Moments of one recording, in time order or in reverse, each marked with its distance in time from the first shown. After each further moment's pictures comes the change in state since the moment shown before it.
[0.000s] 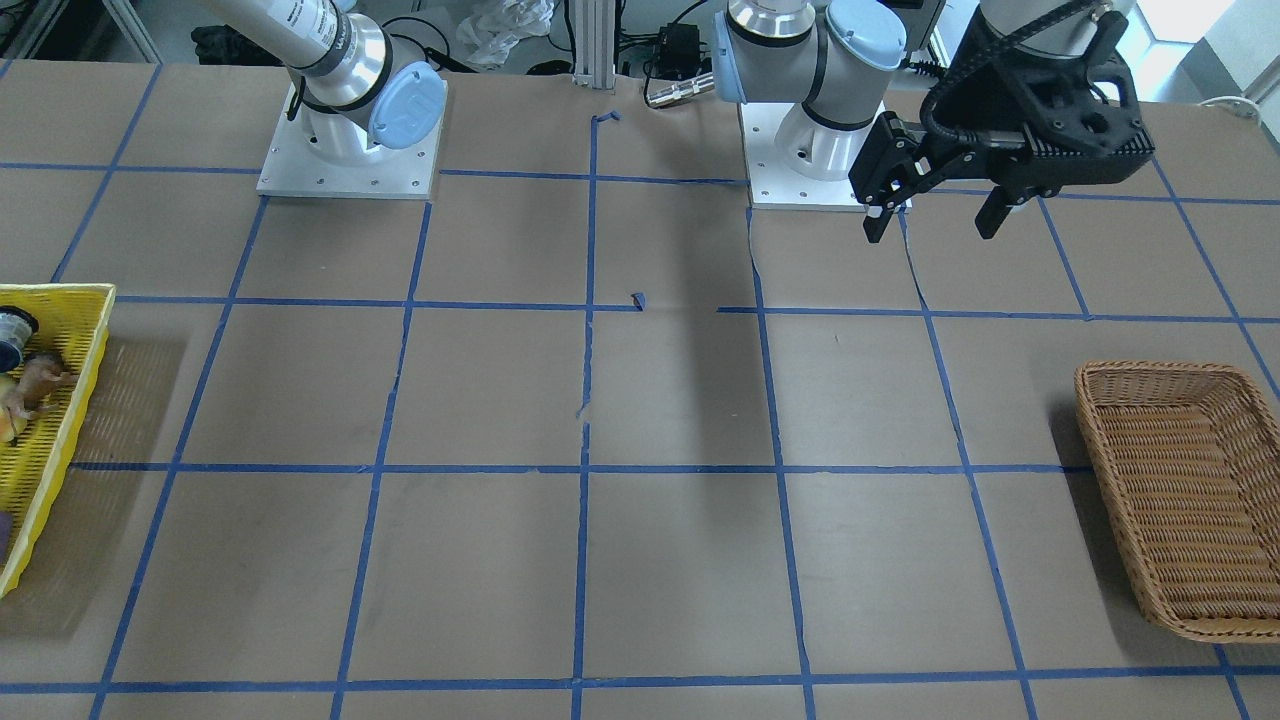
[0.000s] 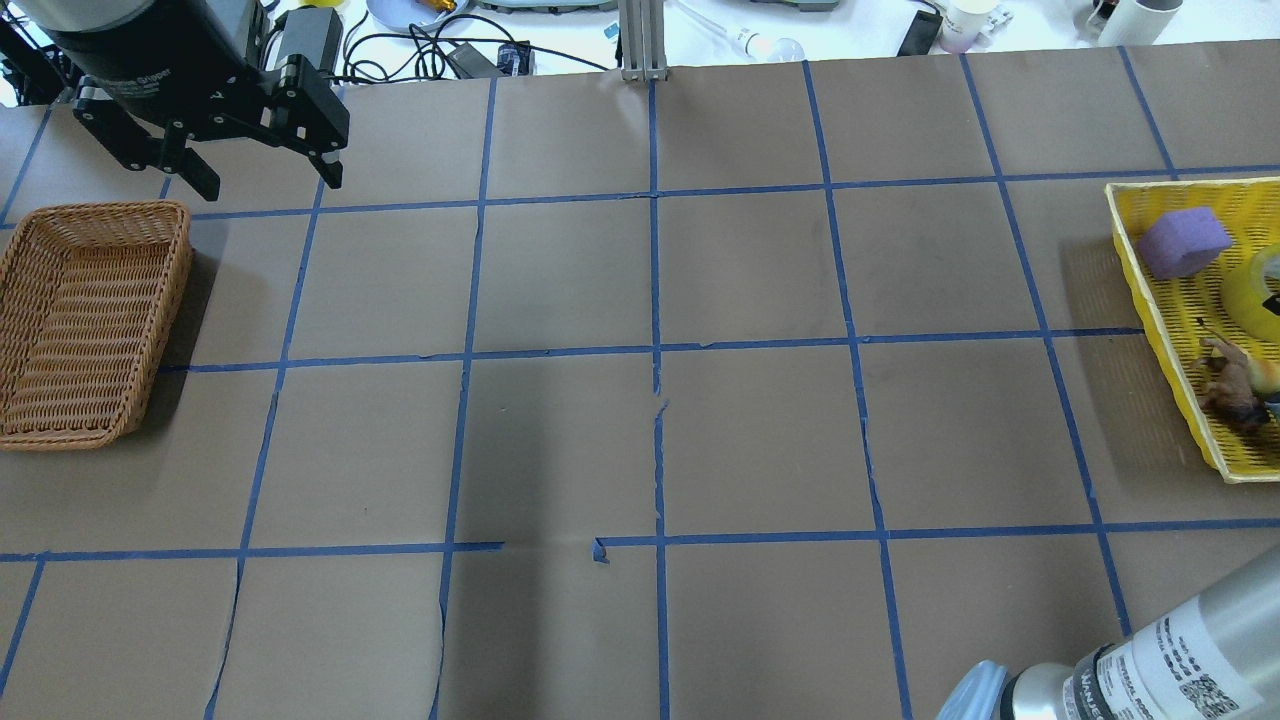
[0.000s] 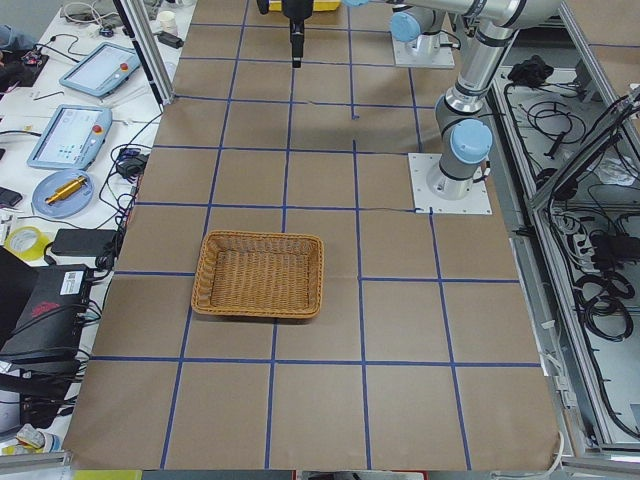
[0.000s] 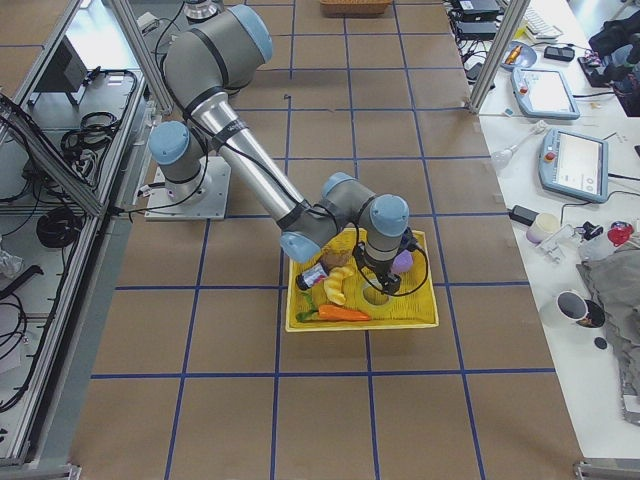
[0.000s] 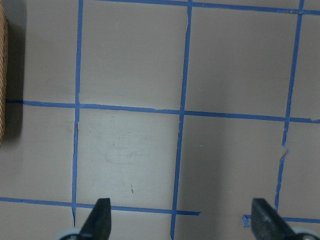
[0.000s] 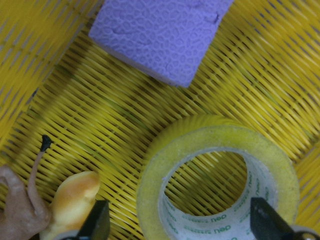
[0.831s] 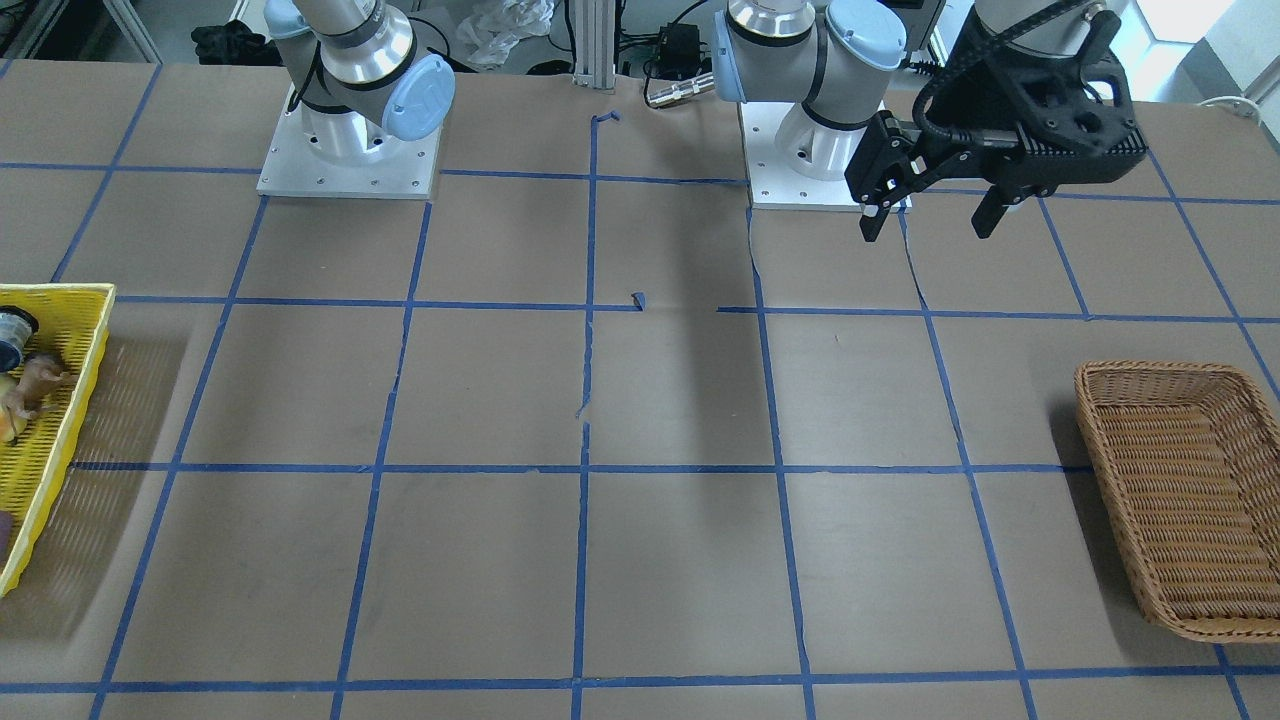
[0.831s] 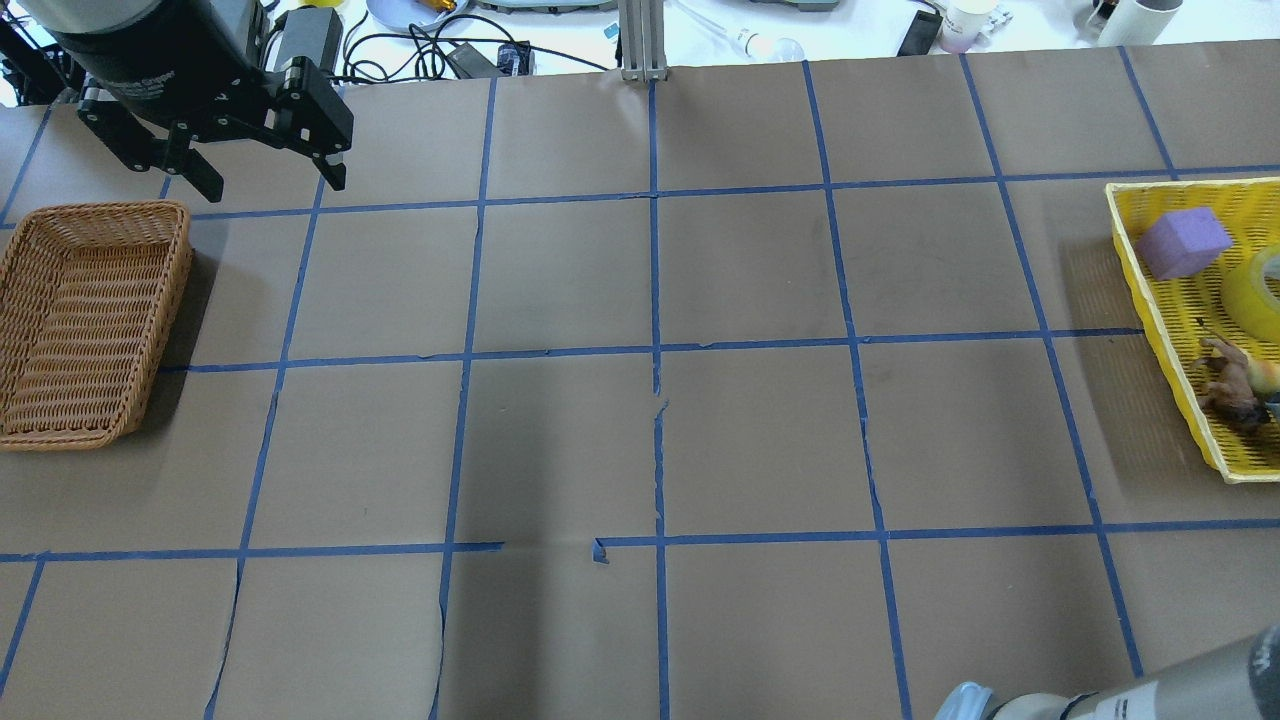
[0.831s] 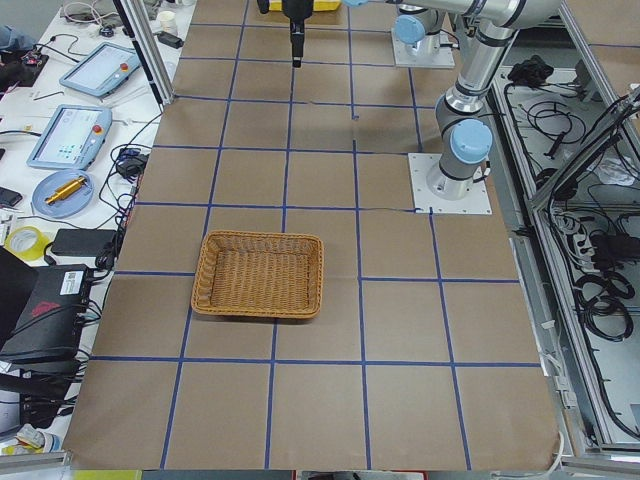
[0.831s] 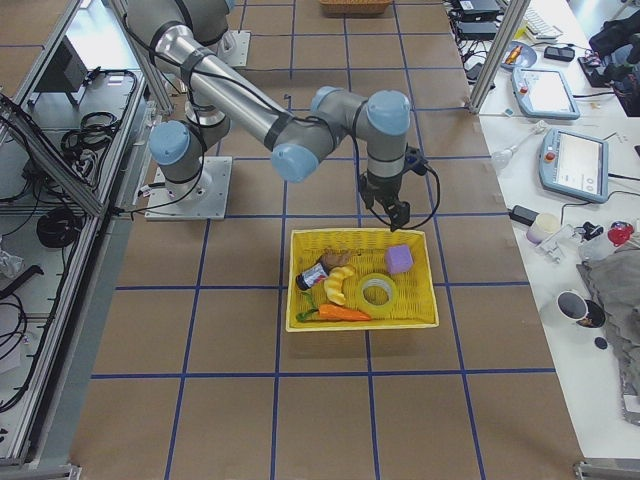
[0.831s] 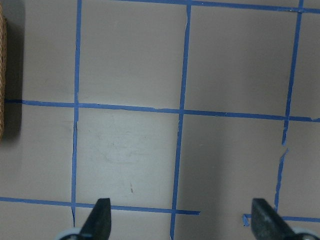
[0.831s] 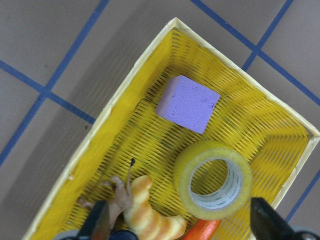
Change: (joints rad) left arm -0.005 0.000 -0.002 0.001 0.001 0.000; right arm 0.092 -0.211 -0.004 0.088 0.003 0.069
